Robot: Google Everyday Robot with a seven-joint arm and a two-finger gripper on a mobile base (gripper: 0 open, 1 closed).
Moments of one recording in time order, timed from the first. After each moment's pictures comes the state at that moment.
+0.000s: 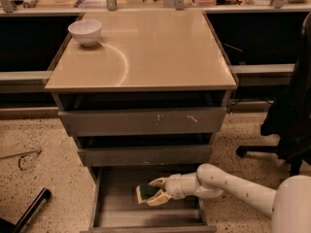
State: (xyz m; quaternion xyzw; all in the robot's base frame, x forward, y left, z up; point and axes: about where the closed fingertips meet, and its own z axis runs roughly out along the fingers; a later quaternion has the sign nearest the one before) arm 0.508 0.012 0.345 -0.52 0.66 0.41 0.35
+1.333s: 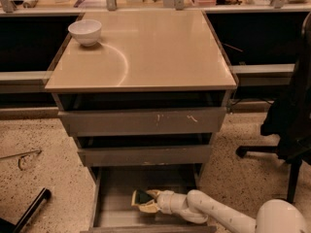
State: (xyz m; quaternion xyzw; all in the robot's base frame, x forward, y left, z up) arm 0.530 0.037 0.217 -0.39 0.73 0.38 0.41
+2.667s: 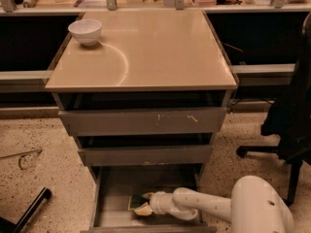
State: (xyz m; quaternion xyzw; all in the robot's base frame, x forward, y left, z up) arm 0.530 0.059 0.164 -0.43 0.78 0.30 0.34
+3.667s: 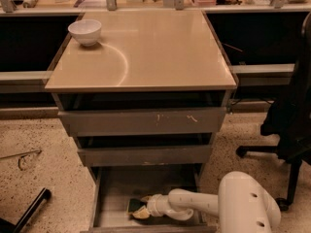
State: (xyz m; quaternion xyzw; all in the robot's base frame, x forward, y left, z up) arm 0.523 0.073 0.132 -0.44 0.79 0.29 0.31
